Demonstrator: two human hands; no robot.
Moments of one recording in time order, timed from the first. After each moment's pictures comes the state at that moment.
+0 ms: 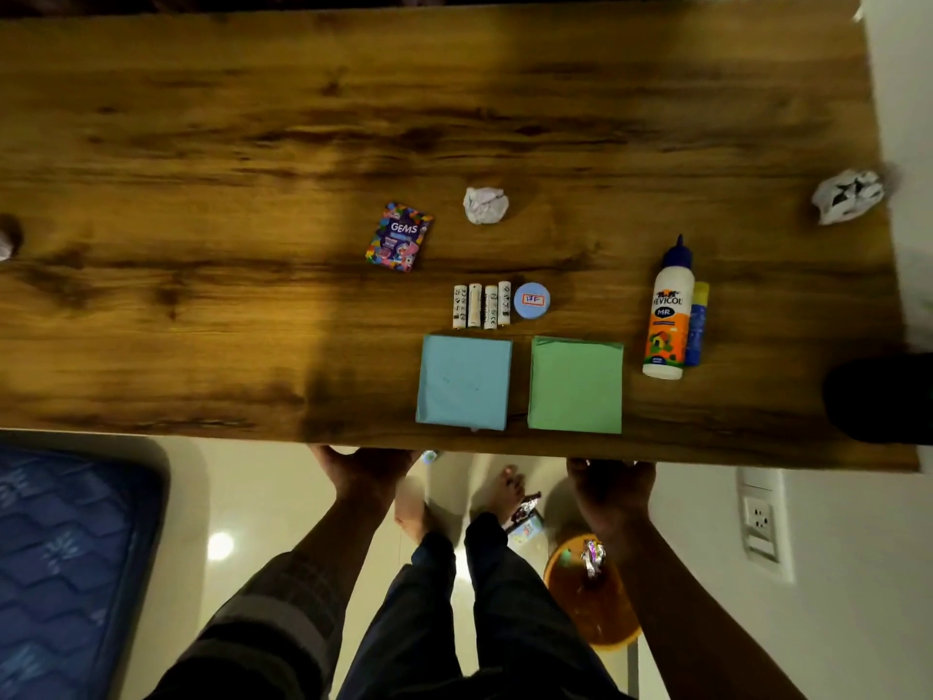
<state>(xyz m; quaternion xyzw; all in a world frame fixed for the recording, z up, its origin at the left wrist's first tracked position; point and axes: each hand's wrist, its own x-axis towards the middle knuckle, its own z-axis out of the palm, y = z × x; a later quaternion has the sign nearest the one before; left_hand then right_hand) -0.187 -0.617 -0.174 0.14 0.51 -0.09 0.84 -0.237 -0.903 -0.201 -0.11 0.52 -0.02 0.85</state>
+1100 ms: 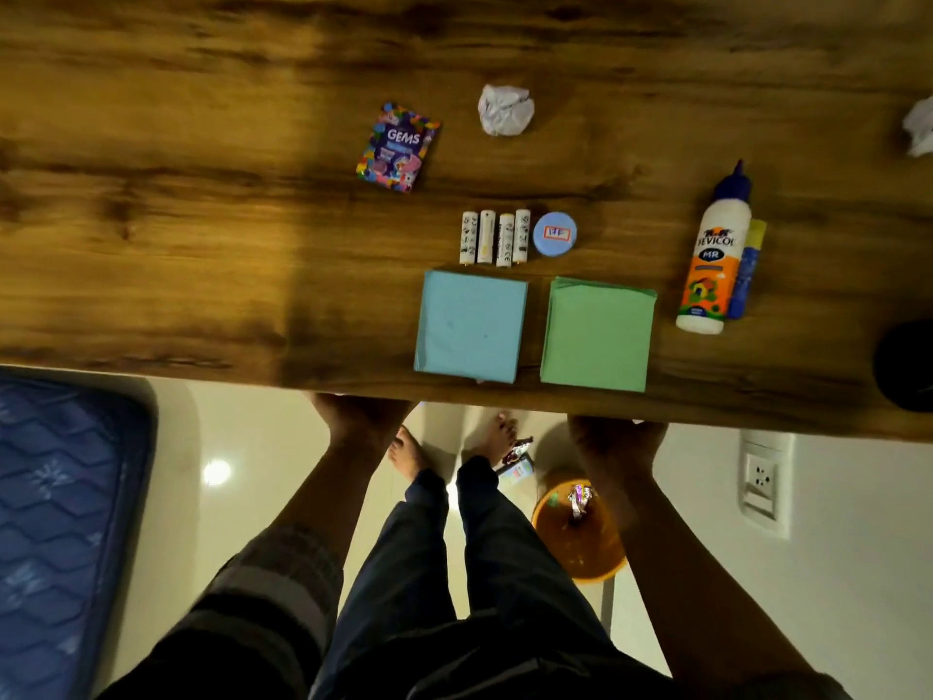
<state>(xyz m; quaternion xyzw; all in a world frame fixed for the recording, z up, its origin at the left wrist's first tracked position) -0.174 -0.615 -0.178 0.27 0.53 -0.11 0.80 -0.236 -0.900 -0.209 -0.13 0.52 -0.01 0.85</state>
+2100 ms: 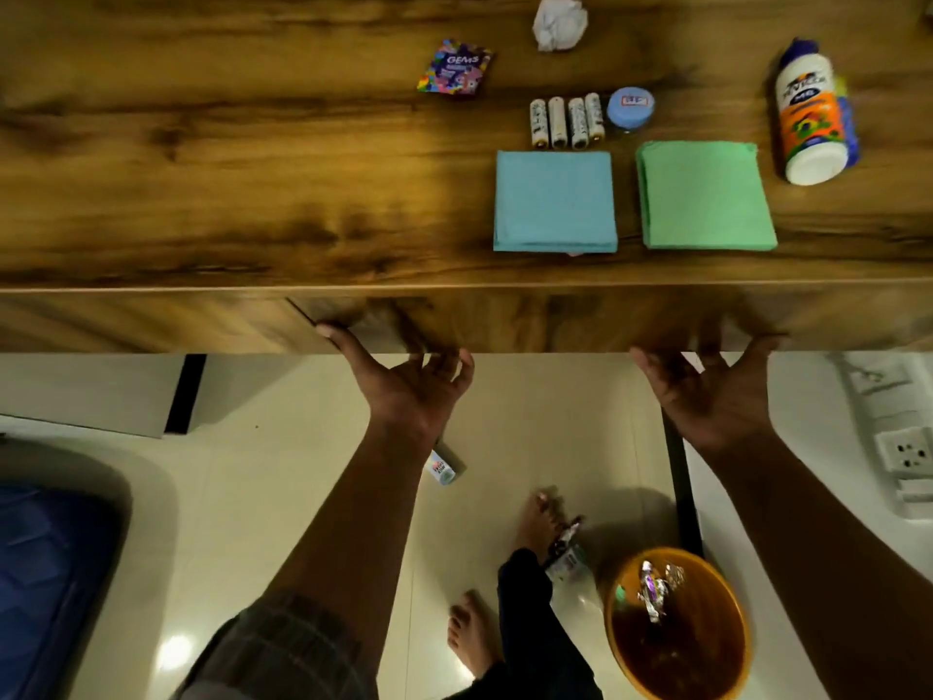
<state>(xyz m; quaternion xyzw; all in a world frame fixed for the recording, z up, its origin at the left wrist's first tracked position) -0.216 -0.591 -0.234 0.14 0.37 -0.15 0.91 -0.254 -0.888 -0.260 -0.22 0.39 -0.06 0.89</state>
